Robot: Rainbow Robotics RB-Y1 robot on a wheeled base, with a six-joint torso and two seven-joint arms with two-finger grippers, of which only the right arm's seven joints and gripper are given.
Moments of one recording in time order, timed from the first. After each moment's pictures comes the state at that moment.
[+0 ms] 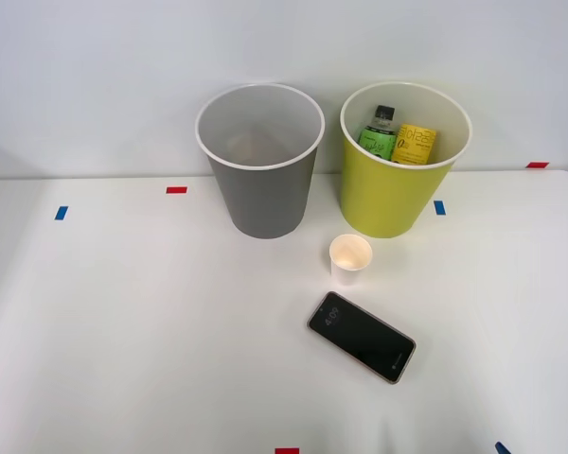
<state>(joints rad) 1.01 -0.33 0.42 -1.82 -0.16 -0.79 1.81</state>
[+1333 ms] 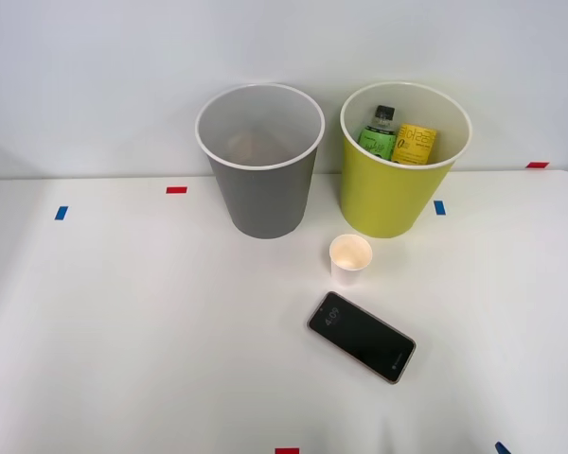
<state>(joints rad) 1.01 -0.33 0.42 -1.82 -0.16 -0.79 1.81</state>
